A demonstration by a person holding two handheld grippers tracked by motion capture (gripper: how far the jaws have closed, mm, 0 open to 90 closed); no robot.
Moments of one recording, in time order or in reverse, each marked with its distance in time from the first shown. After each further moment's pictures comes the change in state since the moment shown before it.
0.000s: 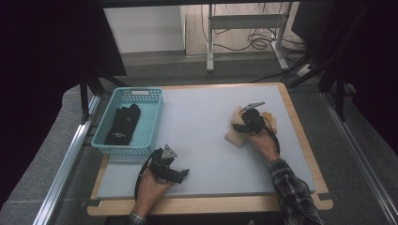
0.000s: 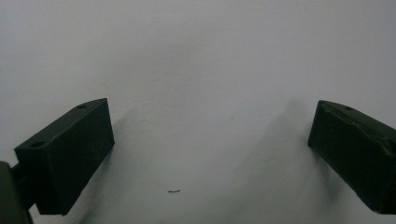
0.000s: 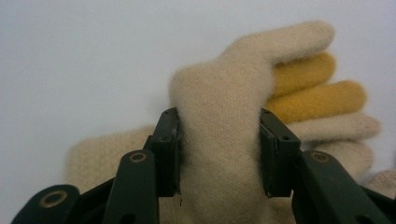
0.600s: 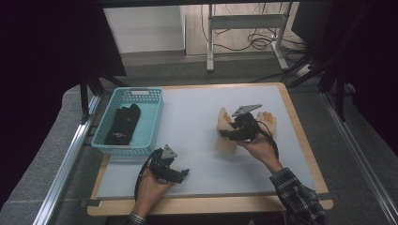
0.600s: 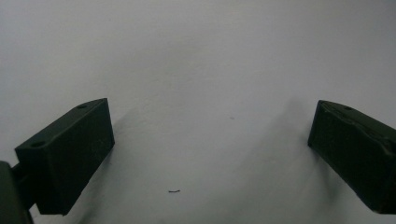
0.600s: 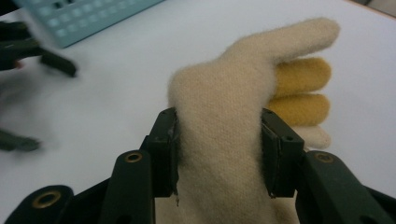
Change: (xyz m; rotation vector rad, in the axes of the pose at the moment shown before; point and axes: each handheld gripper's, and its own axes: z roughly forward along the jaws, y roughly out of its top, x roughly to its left) left arm 0.000 0.000 0.000 0.001 0.001 0.002; right arm 0.075 0.019 -0.061 -0.081 0.223 -0.143
